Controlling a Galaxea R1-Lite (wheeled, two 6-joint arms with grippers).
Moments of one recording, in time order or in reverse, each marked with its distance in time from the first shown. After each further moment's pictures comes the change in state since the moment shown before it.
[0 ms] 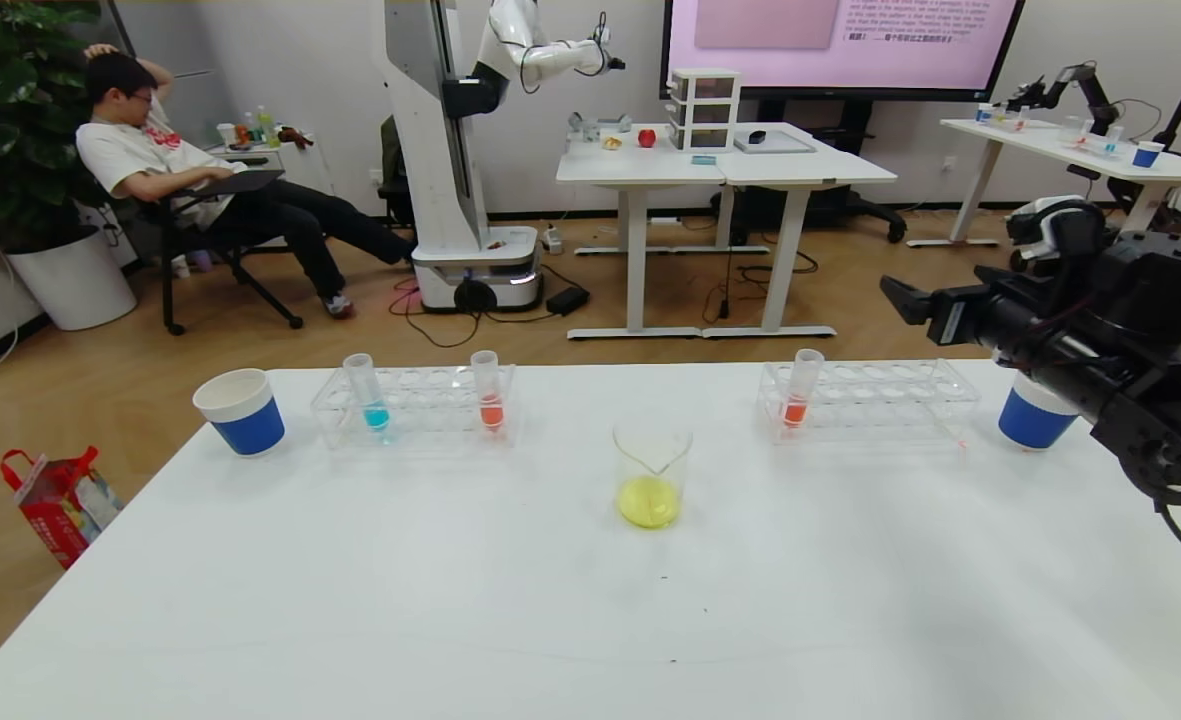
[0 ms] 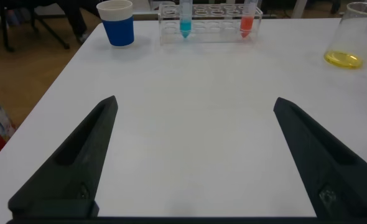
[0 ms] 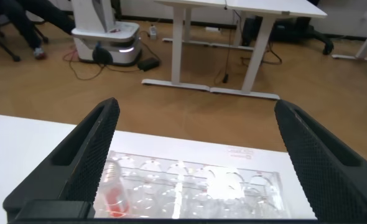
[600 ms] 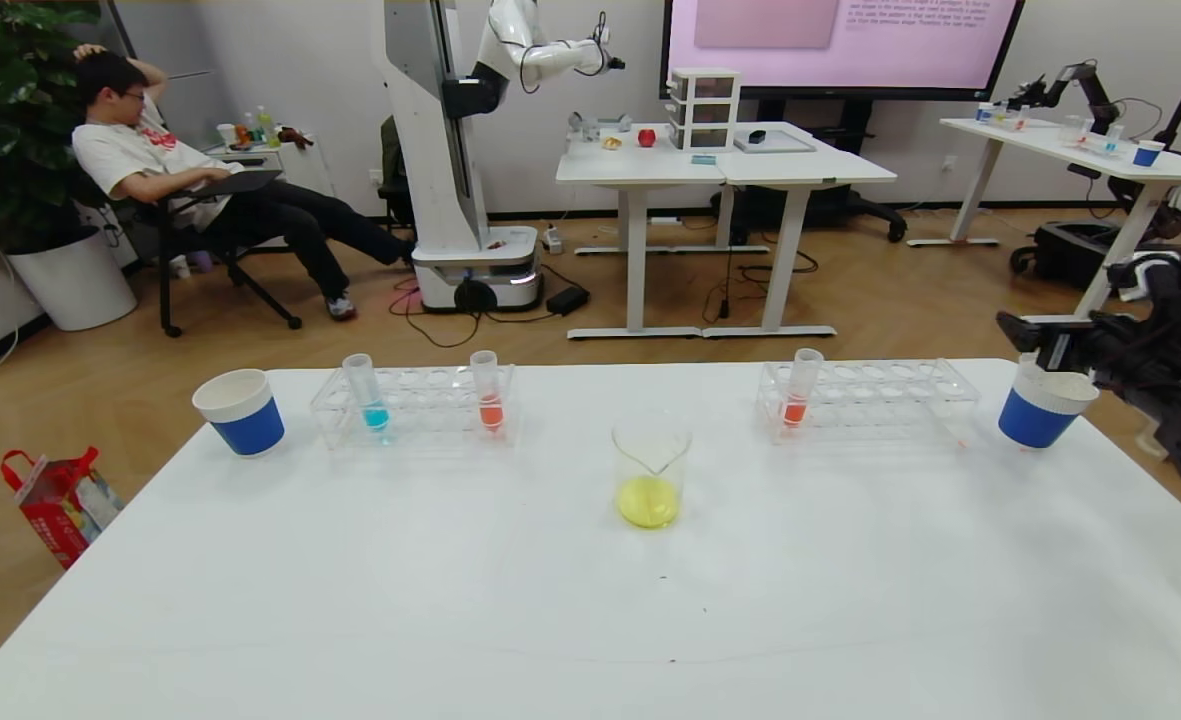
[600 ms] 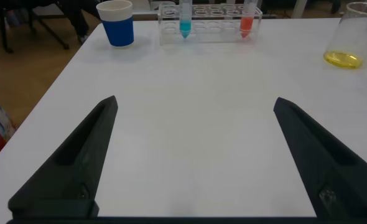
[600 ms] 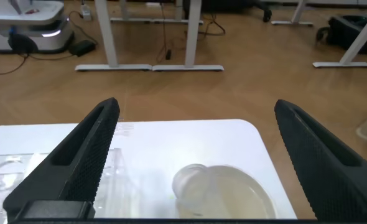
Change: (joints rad) left arm 0.000 0.000 0.000 0.000 0.000 0.000; right arm -0.378 0.257 -0.185 -0.005 0.161 -0.010
